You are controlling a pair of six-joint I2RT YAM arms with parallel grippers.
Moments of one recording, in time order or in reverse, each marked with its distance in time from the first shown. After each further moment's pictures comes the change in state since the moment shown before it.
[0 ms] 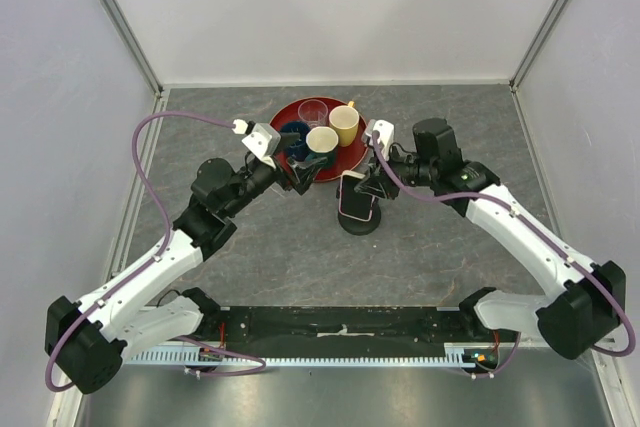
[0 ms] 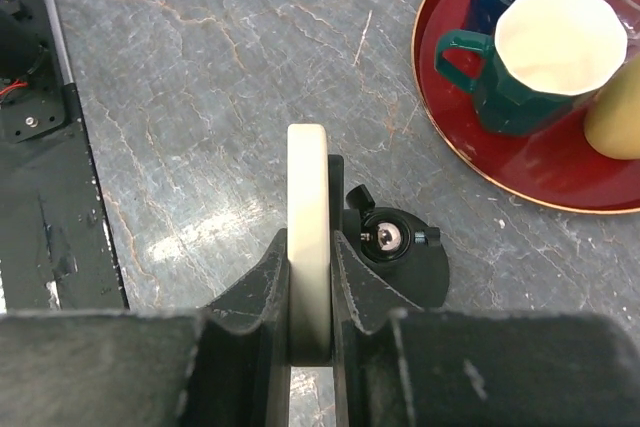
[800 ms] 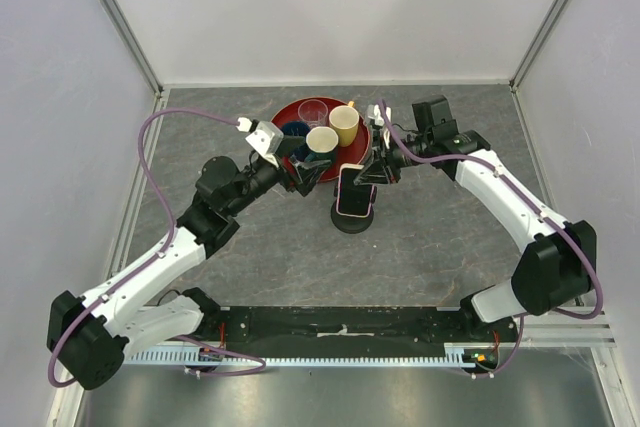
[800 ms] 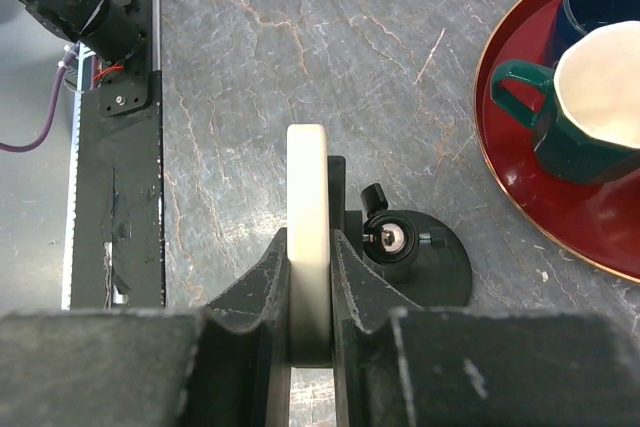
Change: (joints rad) left arm 0.000 0.023 0.000 0.000 0.020 -0.071; right arm -0.163 0.252 0.193 -0.152 -0.399 -0.167
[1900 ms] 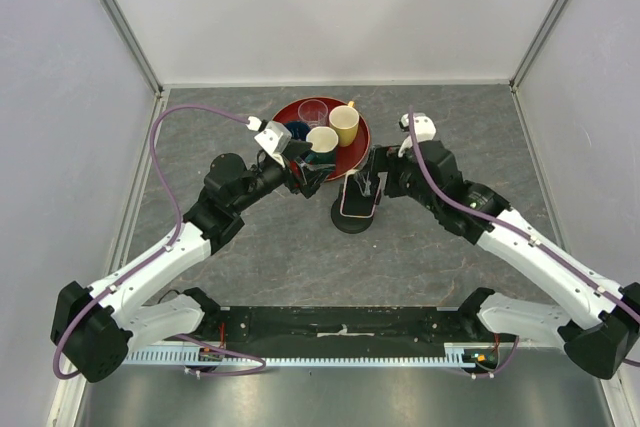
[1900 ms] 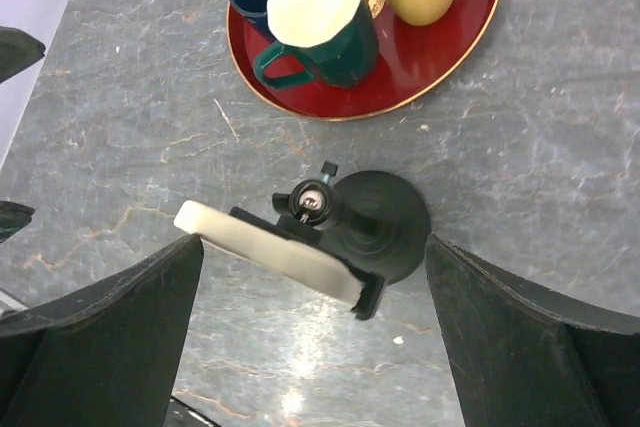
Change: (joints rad) left arm 0.000 0.056 0.001 -0.002 0.048 -0.018; right arm 0.308 -0.381 -0.194 0.116 1.127 0.850
